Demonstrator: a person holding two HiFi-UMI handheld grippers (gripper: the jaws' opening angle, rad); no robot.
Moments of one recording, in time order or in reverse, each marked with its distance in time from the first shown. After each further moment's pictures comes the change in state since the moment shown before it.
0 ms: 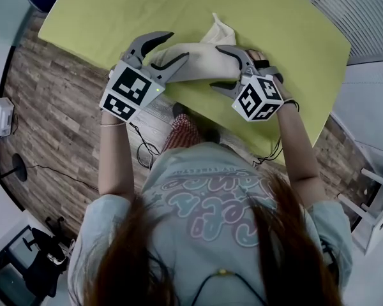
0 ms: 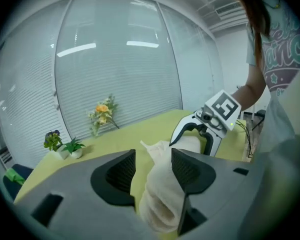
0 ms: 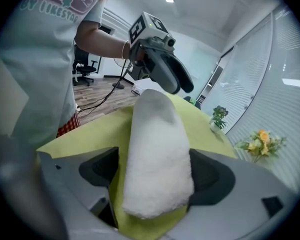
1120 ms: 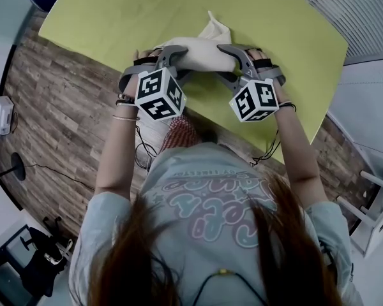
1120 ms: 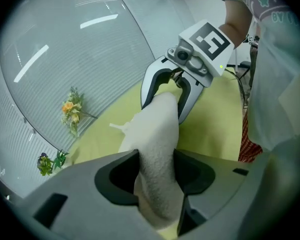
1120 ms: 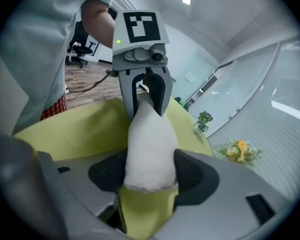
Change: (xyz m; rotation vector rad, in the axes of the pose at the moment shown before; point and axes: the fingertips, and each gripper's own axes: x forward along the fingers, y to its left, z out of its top) left arm 0.047 -0.052 -0.059 0.371 0.356 -0.056; right arm -0.016 -0.018 -0.008 -0.124 0.063 -0.191
